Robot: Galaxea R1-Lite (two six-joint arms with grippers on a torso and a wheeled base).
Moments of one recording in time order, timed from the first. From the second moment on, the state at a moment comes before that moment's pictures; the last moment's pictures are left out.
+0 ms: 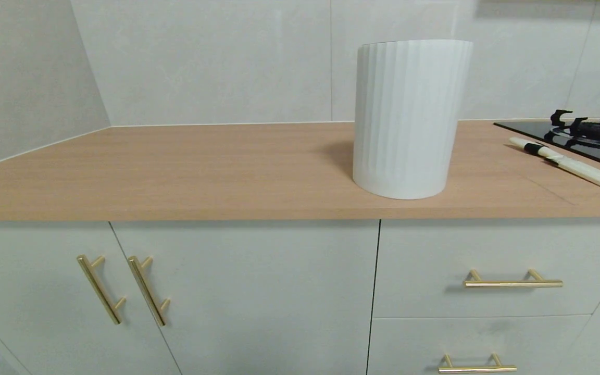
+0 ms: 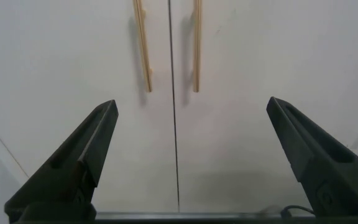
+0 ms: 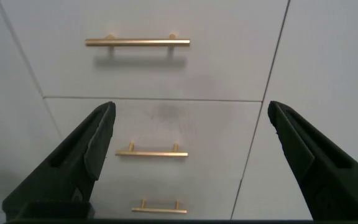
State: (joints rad) left arm 0.00 0.00 0.00 0.00 -0.01 0.00; right arm 0.00 0.00 0.00 0.00 0.03 0.00
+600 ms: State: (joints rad) left arm 0.00 0.00 0.00 0.00 -0.01 0.01; right arm 0.00 0.00 0.00 0.00 0.03 0.00
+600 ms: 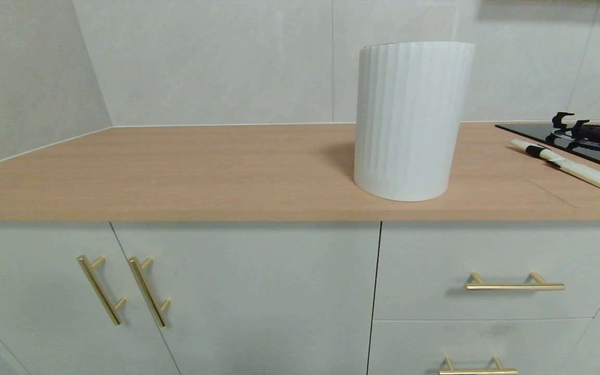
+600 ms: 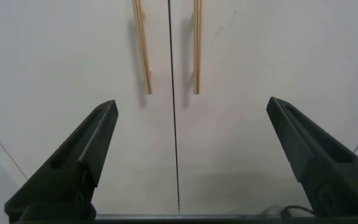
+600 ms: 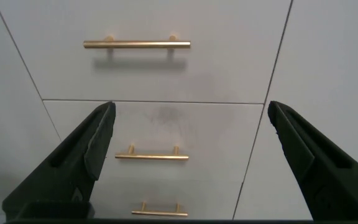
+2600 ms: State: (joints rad) left arm 0.00 0.00 0.00 0.00 -0.01 0.00; right arm 0.00 0.00 0.00 0.00 0.03 0.00
